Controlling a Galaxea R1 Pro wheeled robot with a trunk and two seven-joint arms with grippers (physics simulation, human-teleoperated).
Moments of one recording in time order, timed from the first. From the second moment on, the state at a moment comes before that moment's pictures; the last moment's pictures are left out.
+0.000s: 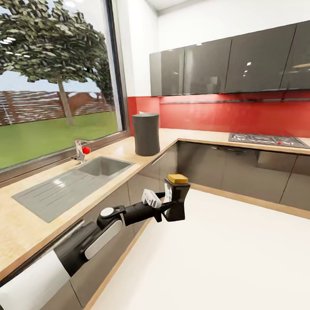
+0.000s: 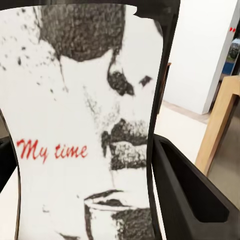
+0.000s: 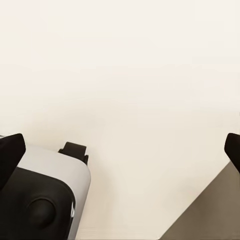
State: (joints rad) left arm -0.82 0.21 -0.87 -1.20 0.80 0.11 -0.52; right arm -0.19 -0.11 0.04 0.03 0.24 -0.31 0.00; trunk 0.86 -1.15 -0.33
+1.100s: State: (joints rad) left arm -0.82 0.21 -0.88 -1.21 0.80 0.11 -0.52; right arm -0.19 -0.11 0.04 0.02 0.24 -0.31 0.00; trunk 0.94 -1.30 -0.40
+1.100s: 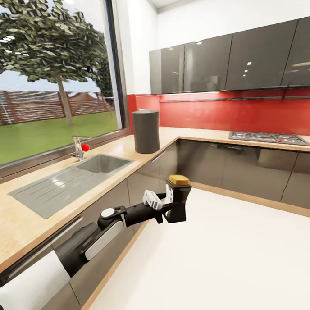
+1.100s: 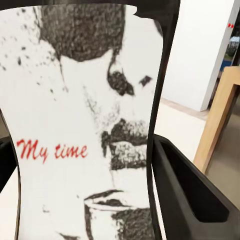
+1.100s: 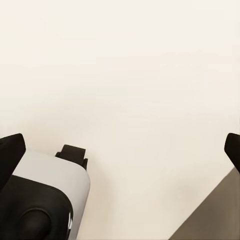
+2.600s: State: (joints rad) left arm -0.82 0.21 -0.88 -1.20 0.80 0.11 -0.52; right arm -0.19 -0.11 0.04 0.02 0.24 -0.31 0.00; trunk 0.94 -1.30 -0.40
